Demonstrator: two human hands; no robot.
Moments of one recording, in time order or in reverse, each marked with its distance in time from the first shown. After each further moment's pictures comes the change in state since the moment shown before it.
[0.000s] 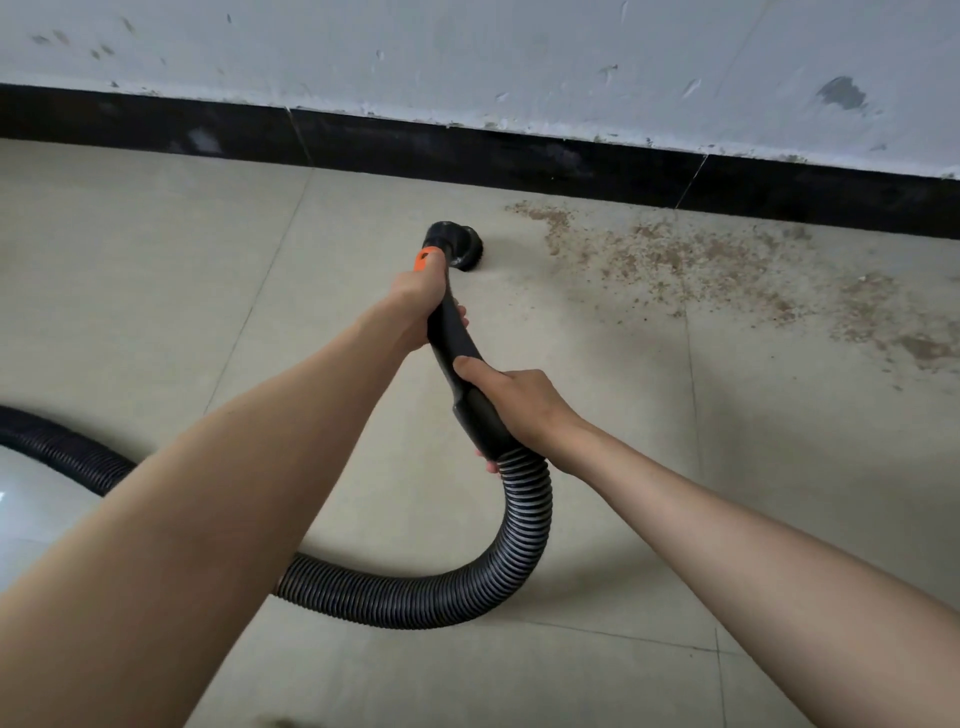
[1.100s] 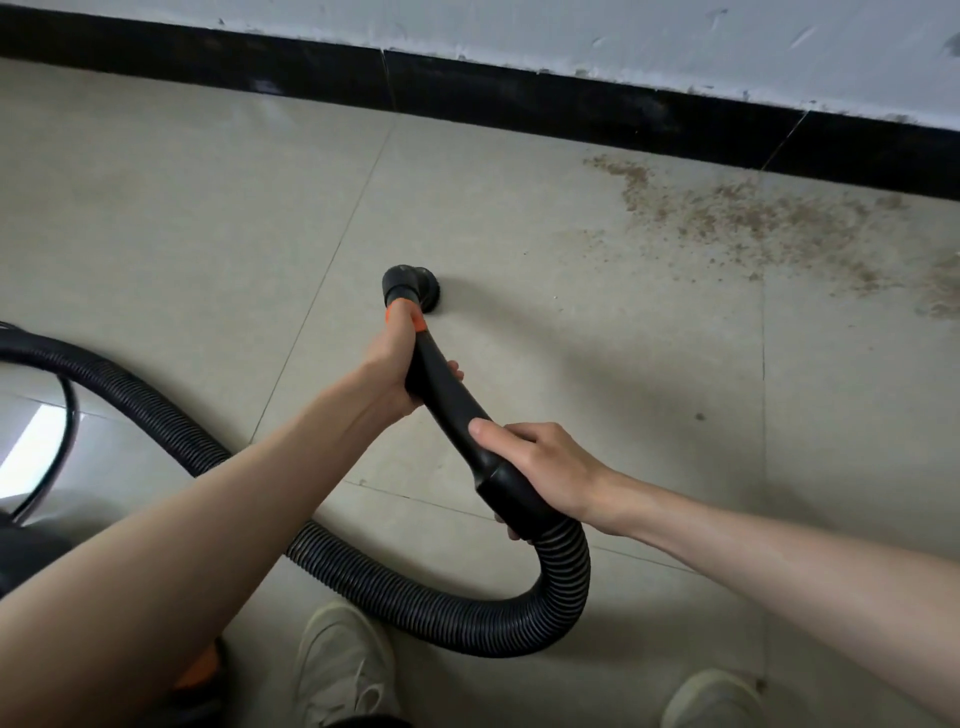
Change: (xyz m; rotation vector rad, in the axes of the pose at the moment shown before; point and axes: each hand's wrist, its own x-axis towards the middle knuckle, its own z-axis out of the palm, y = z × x) left_hand -0.081 -0.088 -0.111 -0.279 0.090 -0.191; right_hand -0.077 0.045 0.068 -0.111 -0.293 -0.028
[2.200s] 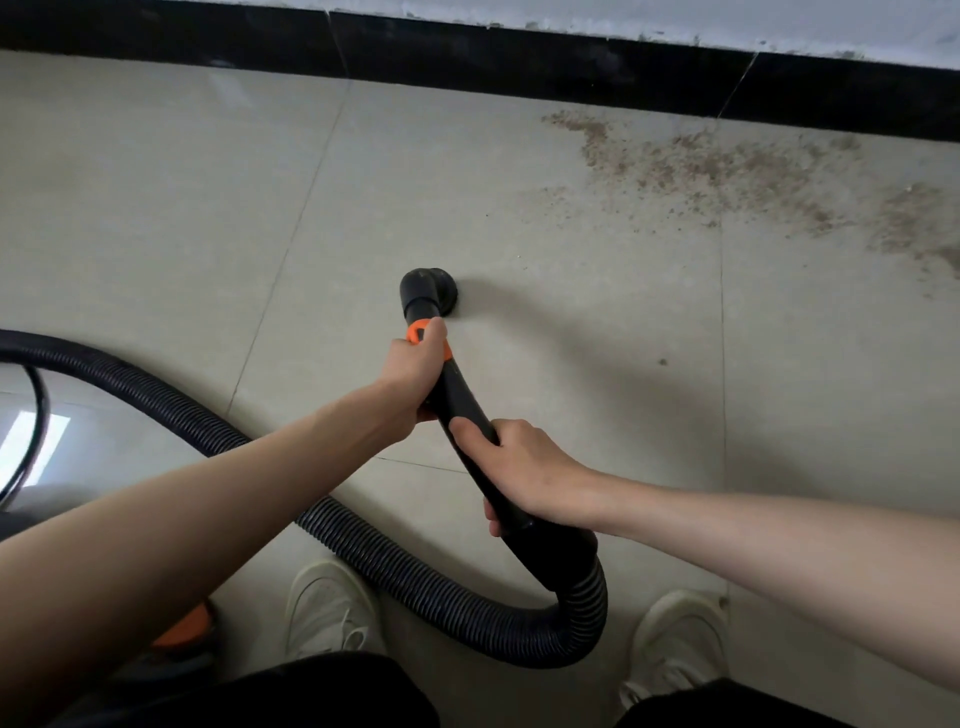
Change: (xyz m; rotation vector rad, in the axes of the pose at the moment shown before) left_hand -0.019 -0.059 0.018 0.361 -0.019 0.072; right_hand -0.034 0.026 0.015 -0.227 0.052 0.077
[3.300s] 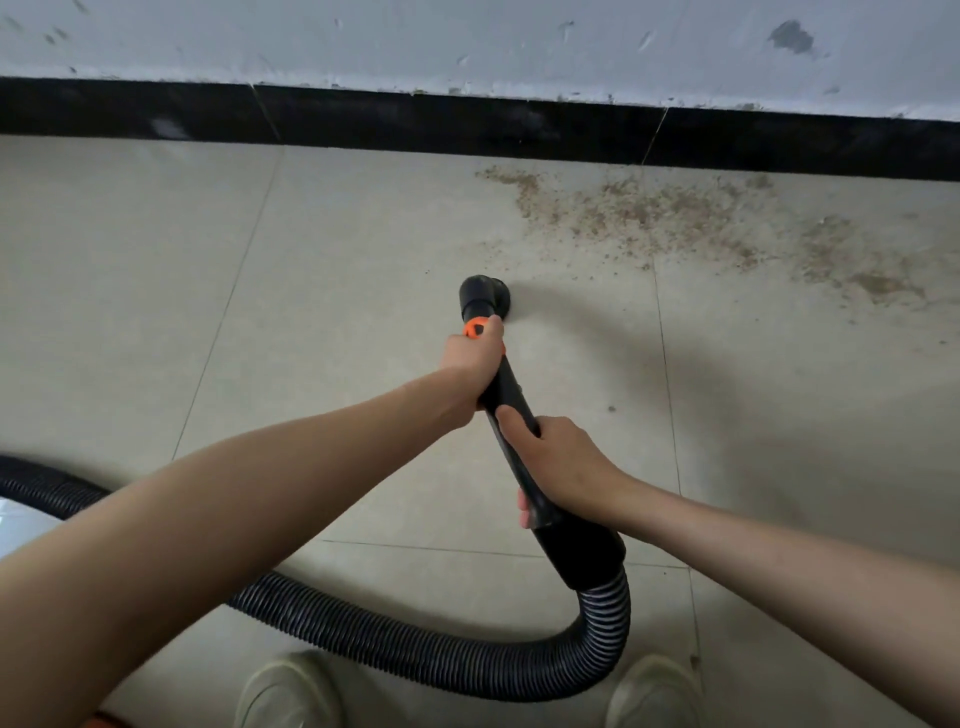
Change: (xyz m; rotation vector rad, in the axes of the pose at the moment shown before) left_hand 0.022 0.060 0.114 0.061 -0.123 0.052; right_hand 0.010 0.016 -0.086 0.047 0.226 0.029
